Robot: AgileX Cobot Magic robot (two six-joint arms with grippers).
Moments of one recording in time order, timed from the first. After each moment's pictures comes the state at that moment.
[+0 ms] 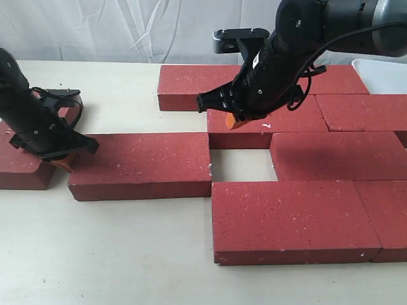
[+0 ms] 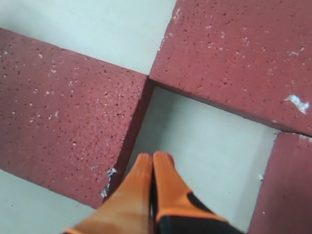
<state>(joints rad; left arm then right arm) -0.06 1.99 -1.14 -0.39 0.76 0.45 0.53 1.84 -1.34 0.16 0.74 0.08</state>
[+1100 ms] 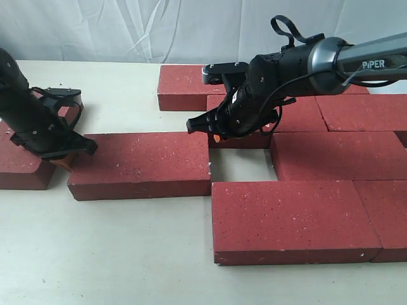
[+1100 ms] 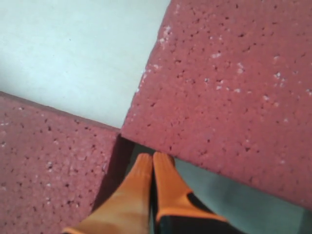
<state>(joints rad) -0.06 1.99 -1.14 -0.39 0.75 0.51 0.53 2.07 -1.34 0.15 0.44 0.09</state>
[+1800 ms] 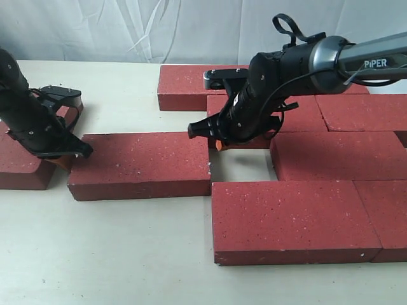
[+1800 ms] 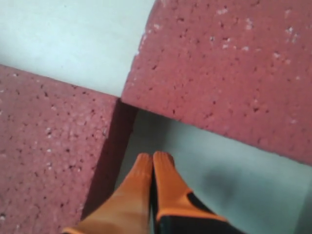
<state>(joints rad) -0.06 1.99 -1.14 -0.32 0.71 0.53 0.53 2.06 -1.34 0.19 0.53 0.09</state>
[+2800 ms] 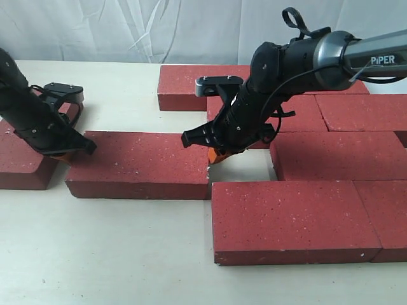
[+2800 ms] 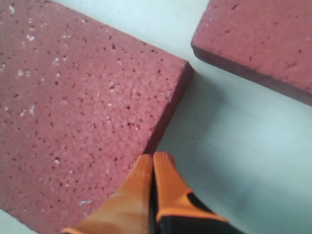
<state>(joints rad) -0.06 1.99 -1.14 -0.42 0.71 0.63 0.53 2.04 -1.34 0.40 0.66 -0.14</state>
